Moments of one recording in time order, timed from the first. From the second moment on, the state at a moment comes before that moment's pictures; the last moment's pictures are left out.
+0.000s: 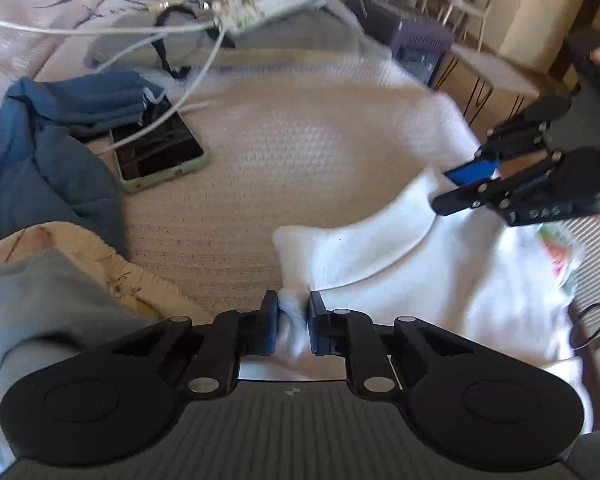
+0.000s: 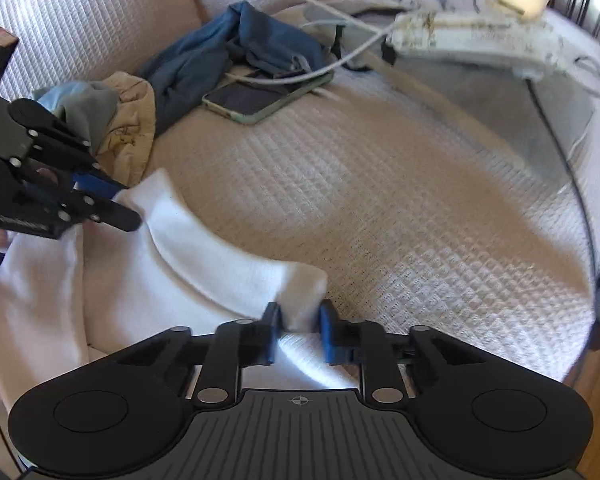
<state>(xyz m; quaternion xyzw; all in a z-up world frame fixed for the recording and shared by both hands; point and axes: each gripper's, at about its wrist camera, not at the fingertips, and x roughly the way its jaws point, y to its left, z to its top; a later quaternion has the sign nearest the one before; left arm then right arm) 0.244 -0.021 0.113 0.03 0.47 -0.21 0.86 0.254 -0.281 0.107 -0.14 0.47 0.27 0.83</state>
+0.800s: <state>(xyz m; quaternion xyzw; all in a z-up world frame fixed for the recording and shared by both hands) -0.022 -0.015 0.231 0.04 0.35 -0.28 0.90 -0.001 -0.245 0.261 -0.20 0.43 0.20 0.86</state>
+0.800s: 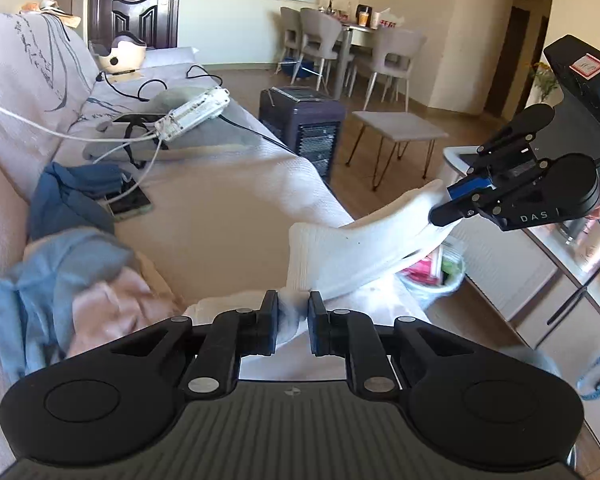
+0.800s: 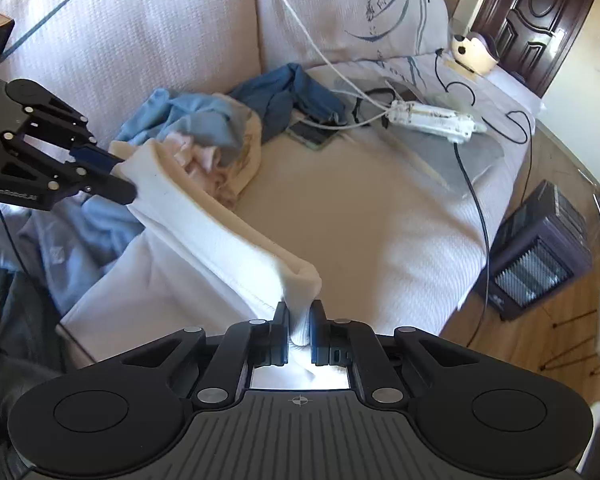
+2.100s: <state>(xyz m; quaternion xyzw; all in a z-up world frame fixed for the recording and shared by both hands) -0.099 0.059 0.118 -0.12 0.41 -0.21 0.88 -0.124 -0.286 0.140 0.03 0.47 0.21 0.86</state>
